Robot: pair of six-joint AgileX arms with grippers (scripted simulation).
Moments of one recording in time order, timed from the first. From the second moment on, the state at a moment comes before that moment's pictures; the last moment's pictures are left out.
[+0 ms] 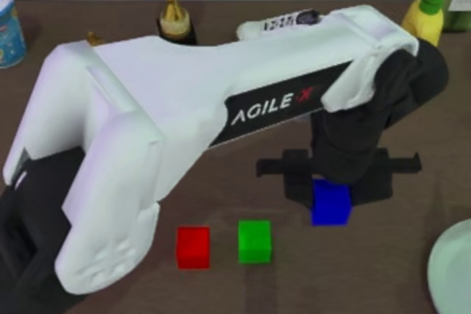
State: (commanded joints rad) left arm -0.97 2.36 2.06 -1.27 -0.02 -0.95; right arm 0.01 0.00 0.00 0.00 0.00 0.00
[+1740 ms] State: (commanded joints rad) left arm -0.99 2.41 1.88 -1.03 -0.02 -0.98; right arm 0.01 0.00 0.00 0.00 0.00 0.00
